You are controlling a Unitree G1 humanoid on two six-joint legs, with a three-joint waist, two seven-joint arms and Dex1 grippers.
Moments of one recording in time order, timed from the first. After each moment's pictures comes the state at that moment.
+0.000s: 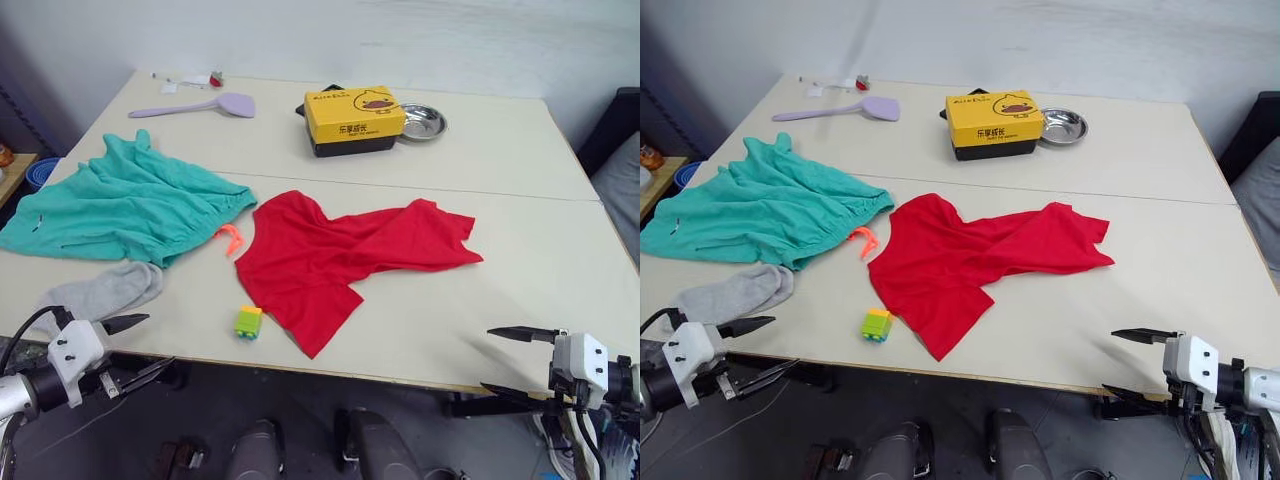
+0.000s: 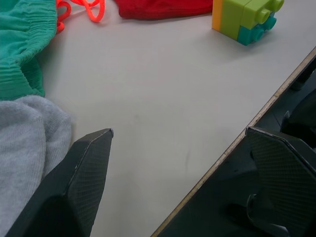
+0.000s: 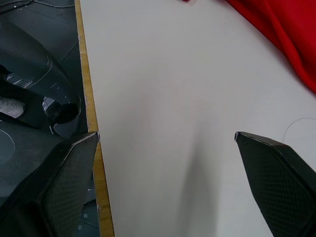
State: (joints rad) left arm 0.36 0.77 0.50 -0.09 -0.33 -0.07 -1.01; right arm 0.25 -0.88 -0.29 0.11 0.42 -0.35 1.34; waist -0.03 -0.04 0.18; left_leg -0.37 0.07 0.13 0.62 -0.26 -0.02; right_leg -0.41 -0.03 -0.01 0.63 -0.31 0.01
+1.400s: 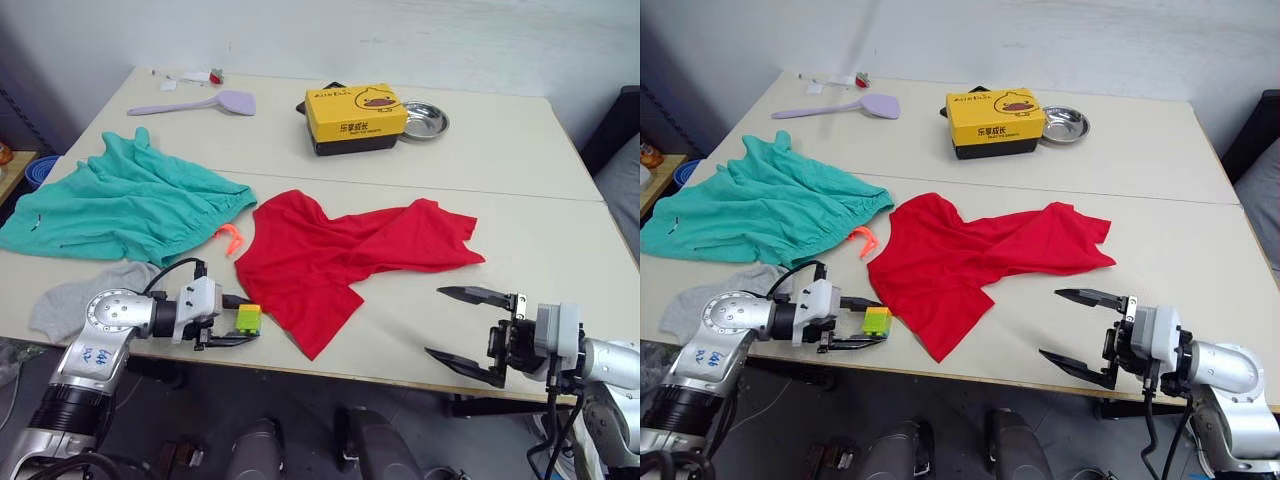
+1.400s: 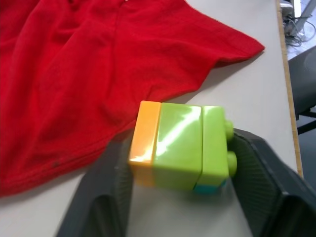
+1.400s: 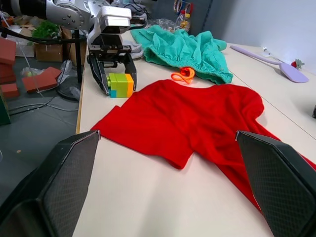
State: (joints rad) left arm -0.23 0.76 -0.05 0.11 -0.25 -0.05 -1.23; right arm 0.15 -0.67 -0.22 -0.25 0.59 -0.17 1.26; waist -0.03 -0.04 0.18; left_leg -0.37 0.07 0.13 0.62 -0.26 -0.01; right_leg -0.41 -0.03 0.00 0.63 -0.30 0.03
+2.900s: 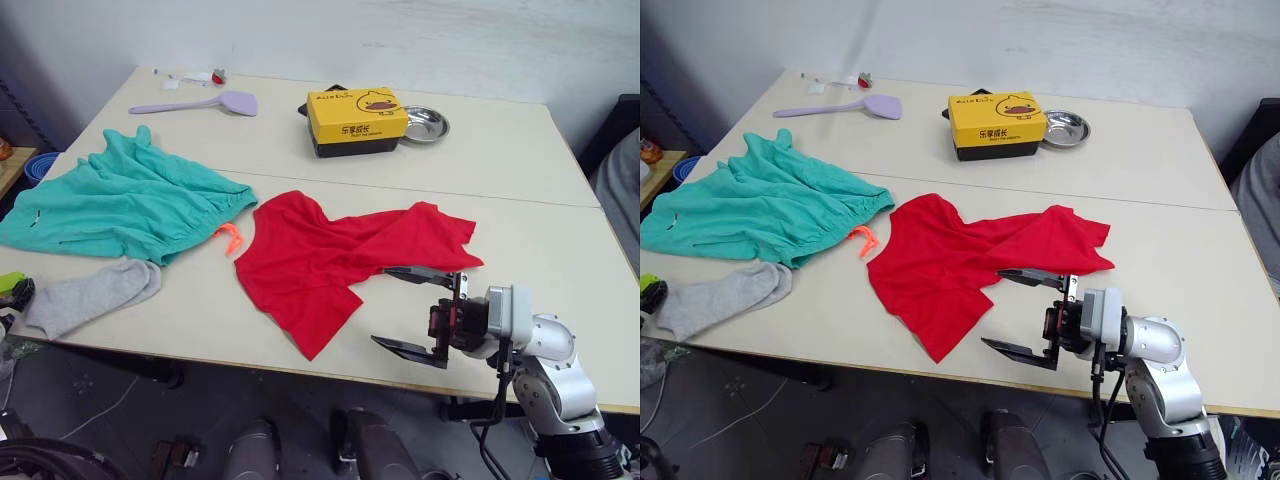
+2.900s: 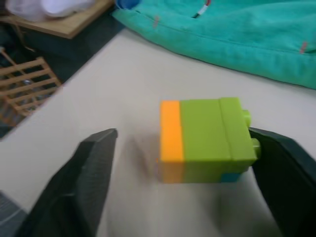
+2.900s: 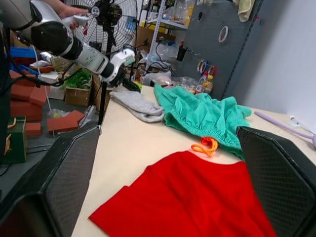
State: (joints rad) left arm -0.46 0.99 0.61 1.24 -0.29 -0.04 -0.46; right arm -0.05 -0.53 -0.02 -0.30 0.59 -0.14 1.20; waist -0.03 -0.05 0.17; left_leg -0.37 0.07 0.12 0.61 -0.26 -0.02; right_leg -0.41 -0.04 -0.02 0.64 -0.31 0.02
